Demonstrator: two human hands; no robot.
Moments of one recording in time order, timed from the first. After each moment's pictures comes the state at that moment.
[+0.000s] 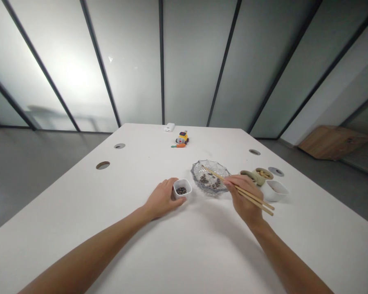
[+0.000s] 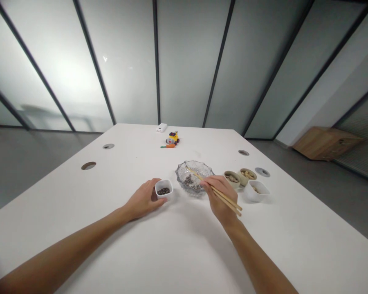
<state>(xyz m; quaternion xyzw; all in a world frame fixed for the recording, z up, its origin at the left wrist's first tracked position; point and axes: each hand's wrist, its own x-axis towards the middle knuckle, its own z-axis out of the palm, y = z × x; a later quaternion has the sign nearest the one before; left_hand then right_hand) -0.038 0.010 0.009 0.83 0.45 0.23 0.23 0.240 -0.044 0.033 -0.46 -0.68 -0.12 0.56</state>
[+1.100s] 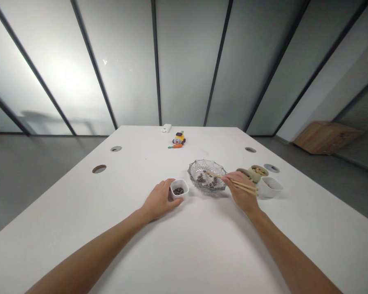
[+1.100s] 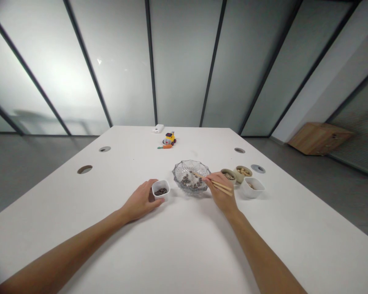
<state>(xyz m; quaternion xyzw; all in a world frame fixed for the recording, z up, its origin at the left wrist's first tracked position) -0.038 0.011 0.007 0.83 0.45 0.23 0.23 0.283 -0.020 0.006 -0.52 -0.70 -0.09 0.48</state>
